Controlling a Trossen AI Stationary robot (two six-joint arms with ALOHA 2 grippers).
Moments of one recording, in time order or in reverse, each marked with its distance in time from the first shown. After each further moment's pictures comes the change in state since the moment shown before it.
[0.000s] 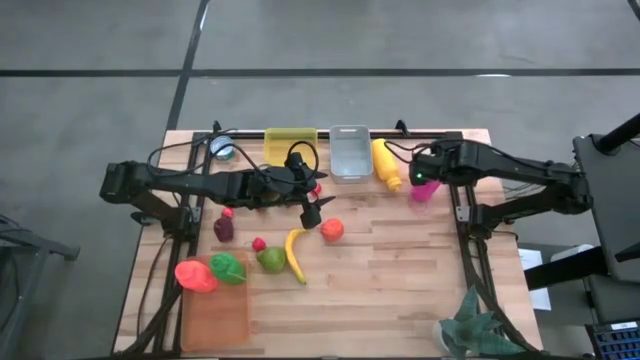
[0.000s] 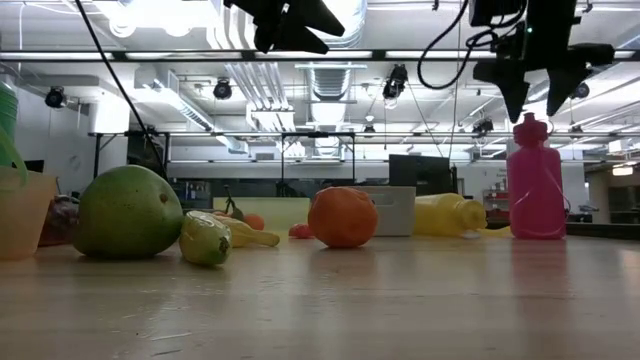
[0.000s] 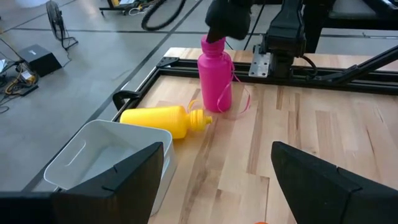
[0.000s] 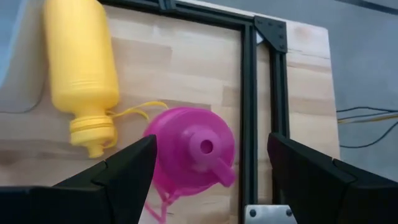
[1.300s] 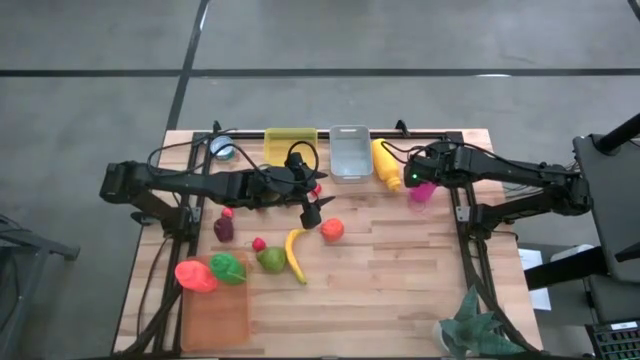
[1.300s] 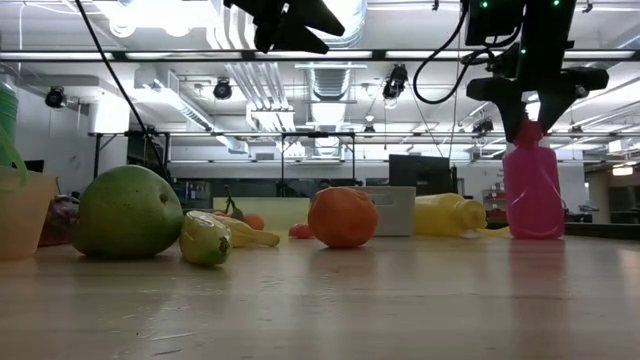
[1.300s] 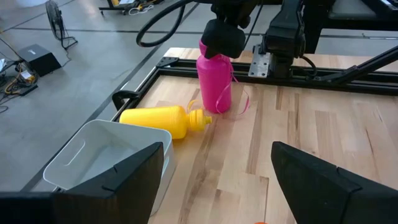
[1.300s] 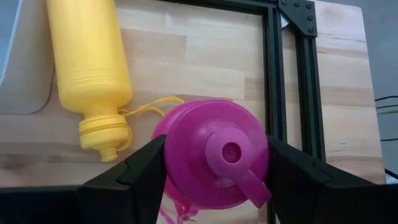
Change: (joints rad) left arm 0.000 0.000 0.000 0.000 0.001 -0.003; right arm -0.034 -0.001 -0.109 0.168 -0.056 -0.015
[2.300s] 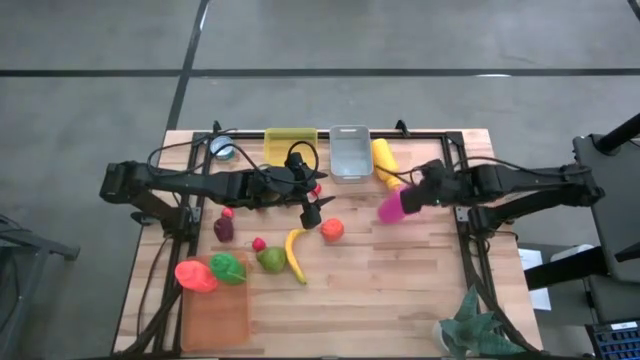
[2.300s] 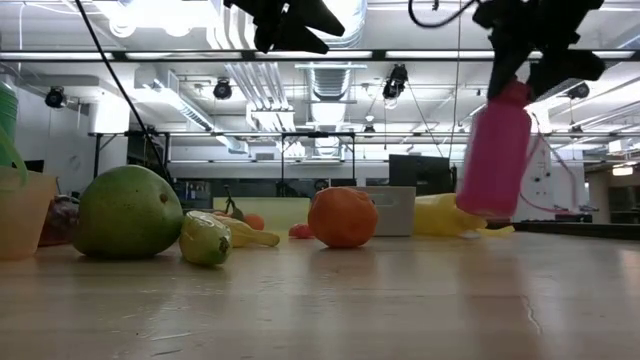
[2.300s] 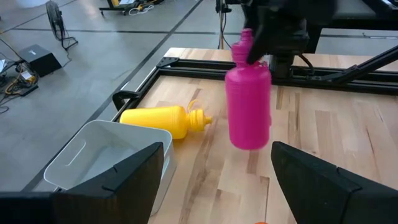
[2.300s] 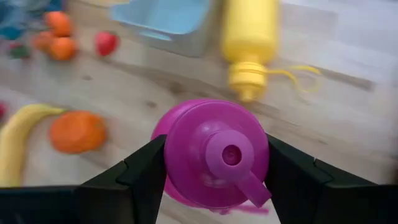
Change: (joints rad) left arm 0.000 0.000 0.000 0.000 -0.001 0.003; right arm 0.355 -0.166 -0.003 0.205 -0.109 0.009
